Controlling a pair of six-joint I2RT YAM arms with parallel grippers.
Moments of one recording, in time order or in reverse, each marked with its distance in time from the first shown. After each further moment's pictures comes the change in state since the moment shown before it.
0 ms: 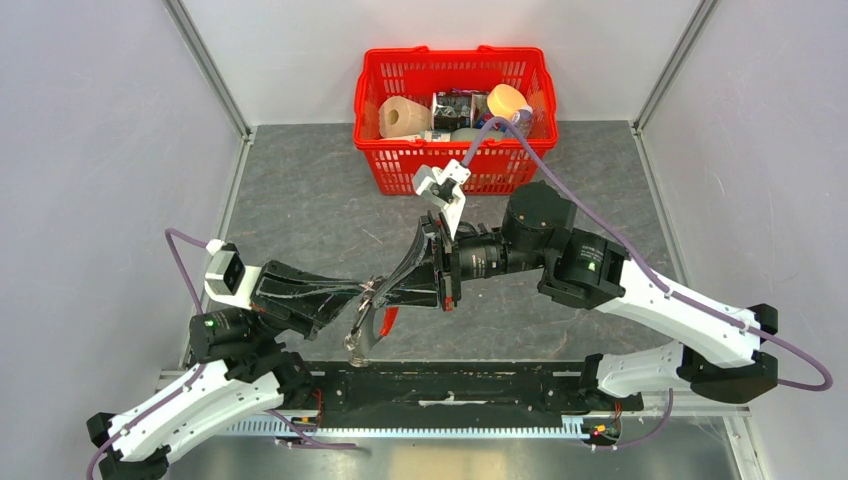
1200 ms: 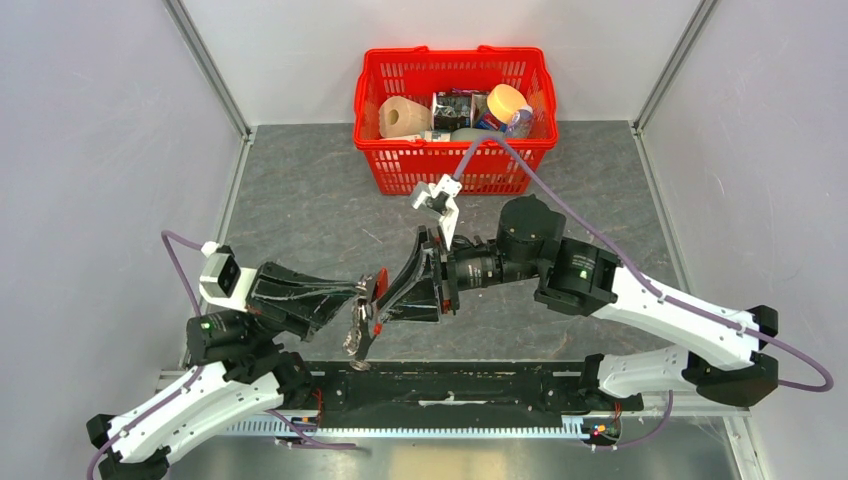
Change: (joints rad) left arm 0.000 -0.012 0.000 0.002 -0.003 0.000; right arm 0.003 -0.033 -0.134 0.063 0.002 0.071
